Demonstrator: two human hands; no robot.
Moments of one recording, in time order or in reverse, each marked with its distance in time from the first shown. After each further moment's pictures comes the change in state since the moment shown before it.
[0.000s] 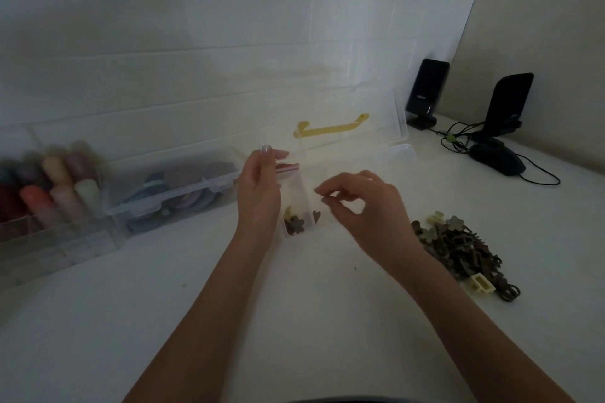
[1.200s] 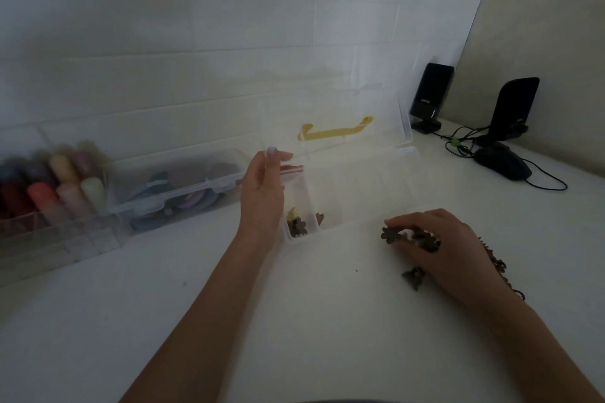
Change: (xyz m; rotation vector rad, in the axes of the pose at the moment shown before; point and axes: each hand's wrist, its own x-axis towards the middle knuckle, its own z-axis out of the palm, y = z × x) left_hand -0.002 0.002 0.002 -0.019 -0.013 -0.006; right_hand -0.054 0.058 -0.052 -0.107 -0.132 0.244
